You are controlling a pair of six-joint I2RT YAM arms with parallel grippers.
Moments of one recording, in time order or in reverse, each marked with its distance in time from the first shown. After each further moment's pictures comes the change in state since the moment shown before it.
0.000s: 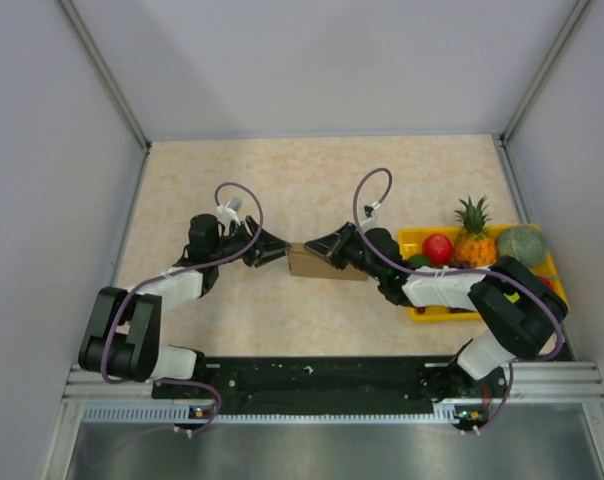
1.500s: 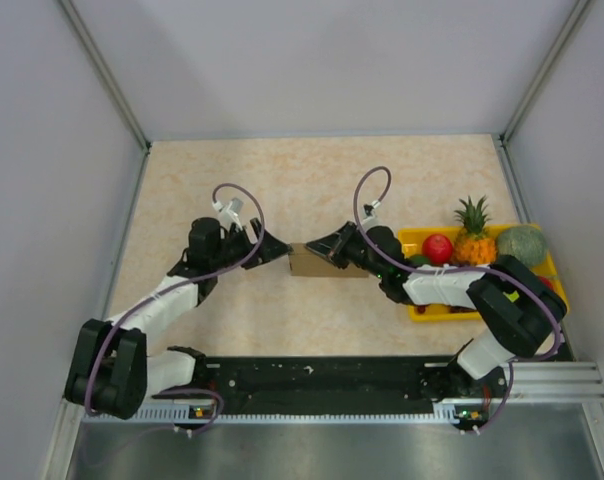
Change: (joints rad) left arm -0.068 -0.169 -0.042 -0.126 -0.199 0.246; right arm -0.024 0.010 -0.001 0.006 -0.053 -0.017
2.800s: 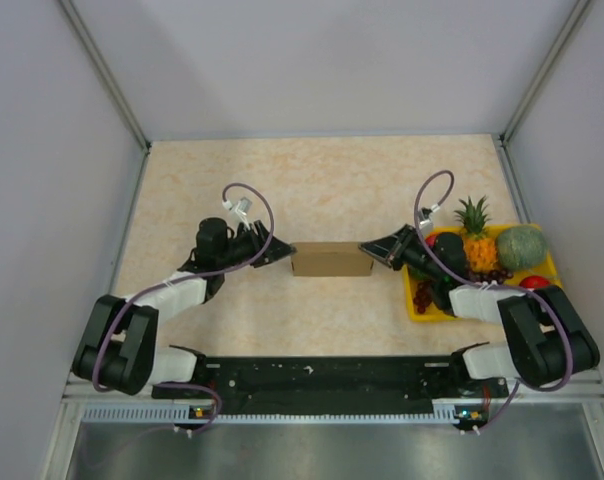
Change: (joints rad) left arm -0.018 0.134 0.018 0.162 0.062 -0.006; right arm -0.456 -0.189 -0.327 0.222 -0.441 -0.055
